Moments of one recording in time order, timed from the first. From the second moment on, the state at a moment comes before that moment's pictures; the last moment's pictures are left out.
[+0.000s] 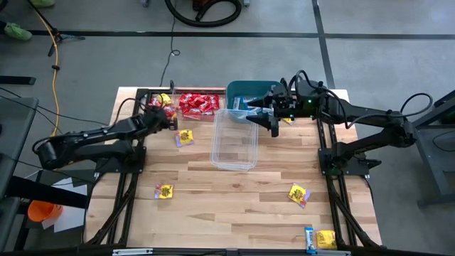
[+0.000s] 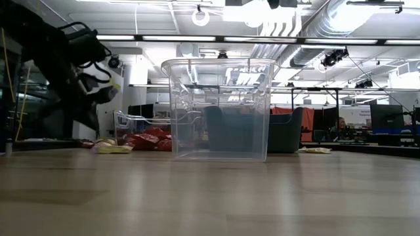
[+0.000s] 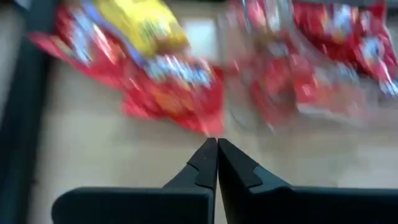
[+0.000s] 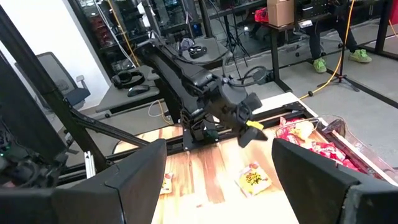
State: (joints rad) left arm 0.60 0.87 0.30 -0.33 -0.43 -0.75; right arm -0.19 1.18 1.20 -0.17 -0.15 0.23
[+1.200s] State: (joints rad) left arm 0.65 1.32 0.22 0.30 -0.66 -0.62; right arm -0.19 1.18 1.20 -0.17 -0.11 0.26
